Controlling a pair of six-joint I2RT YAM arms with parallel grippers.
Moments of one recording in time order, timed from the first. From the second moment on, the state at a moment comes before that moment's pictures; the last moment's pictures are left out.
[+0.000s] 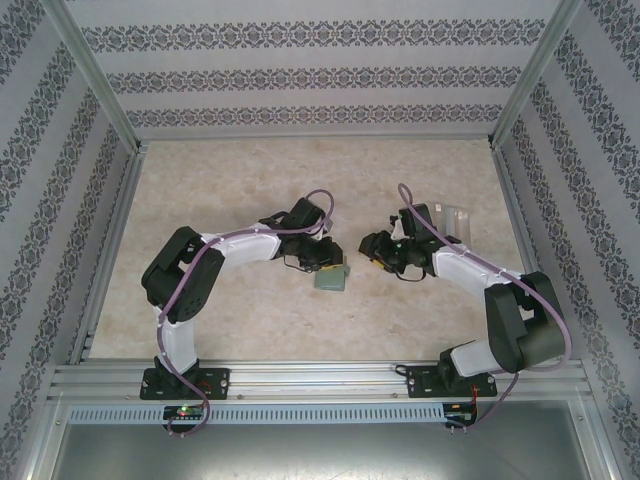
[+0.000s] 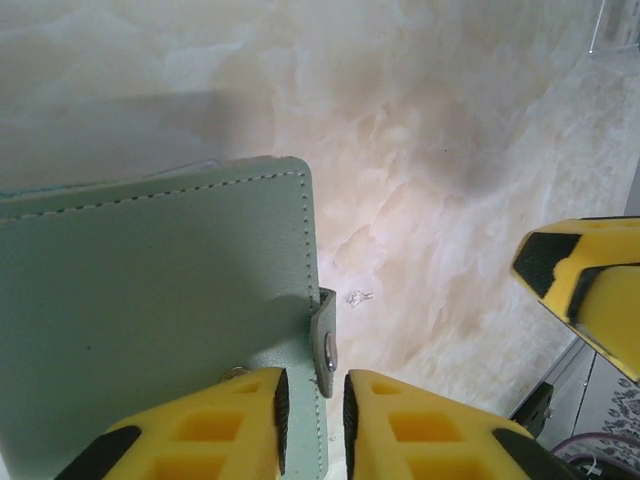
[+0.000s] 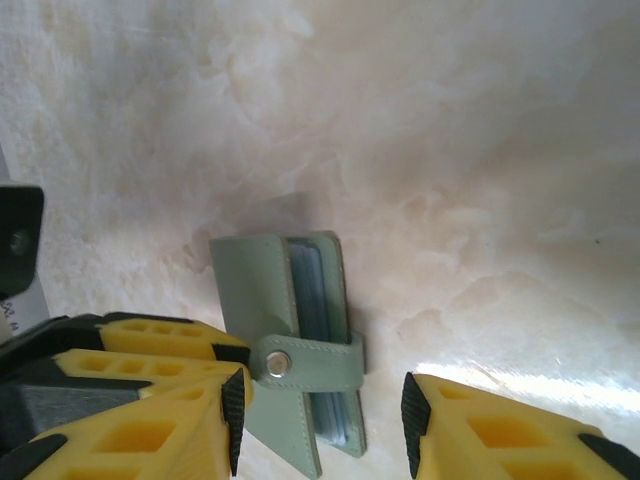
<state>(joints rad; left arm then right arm) -0.65 1.91 1.20 -0.28 0.50 -0.81 0.28 1.44 0.71 -0.22 -0.51 0.82</state>
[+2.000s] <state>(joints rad) -0.66 1.97 1.25 -0.32 0.51 -0.80 0.46 1.58 0.52 0.16 -0.63 0.99</state>
